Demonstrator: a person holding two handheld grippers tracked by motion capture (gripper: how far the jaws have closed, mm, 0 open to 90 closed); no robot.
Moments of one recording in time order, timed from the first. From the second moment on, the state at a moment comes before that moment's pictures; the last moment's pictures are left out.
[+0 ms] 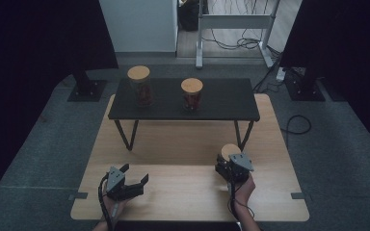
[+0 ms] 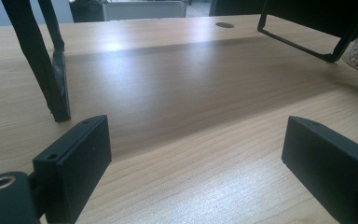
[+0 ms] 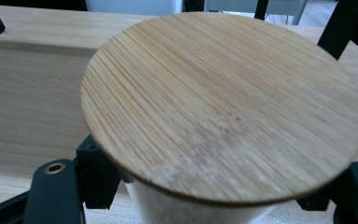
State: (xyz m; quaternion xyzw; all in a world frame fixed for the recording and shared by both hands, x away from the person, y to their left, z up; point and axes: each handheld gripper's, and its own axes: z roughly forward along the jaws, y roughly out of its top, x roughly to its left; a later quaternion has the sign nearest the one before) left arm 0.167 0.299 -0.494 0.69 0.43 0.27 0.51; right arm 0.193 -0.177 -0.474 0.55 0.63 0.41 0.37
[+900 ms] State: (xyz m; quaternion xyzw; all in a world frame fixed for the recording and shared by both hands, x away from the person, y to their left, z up) left arm 0.165 0.298 -0.493 0.69 0.43 0.27 0.51; right arm 0.177 -0.178 -0.461 0.54 0.62 0.43 0.37
